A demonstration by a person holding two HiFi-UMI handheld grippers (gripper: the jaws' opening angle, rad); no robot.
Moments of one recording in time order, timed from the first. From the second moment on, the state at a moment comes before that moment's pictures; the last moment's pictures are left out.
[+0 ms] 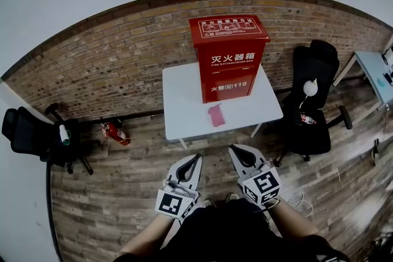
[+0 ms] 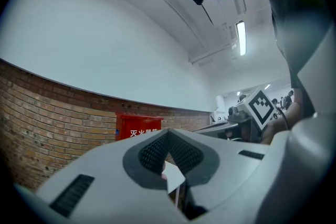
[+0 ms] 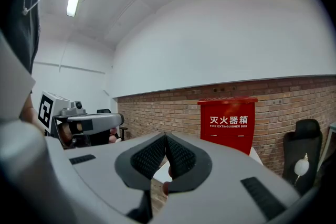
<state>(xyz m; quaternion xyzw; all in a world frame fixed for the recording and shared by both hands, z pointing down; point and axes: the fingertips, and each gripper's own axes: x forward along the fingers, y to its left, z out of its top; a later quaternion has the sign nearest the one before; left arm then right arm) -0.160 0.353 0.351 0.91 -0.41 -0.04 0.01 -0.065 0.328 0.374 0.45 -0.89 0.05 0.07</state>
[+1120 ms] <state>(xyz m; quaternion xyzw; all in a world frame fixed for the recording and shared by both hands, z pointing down) -0.159 0.222 0.388 0.89 -0.46 0.01 0.06 -0.030 0.166 0.481 0.44 -0.87 0.19 0.10</state>
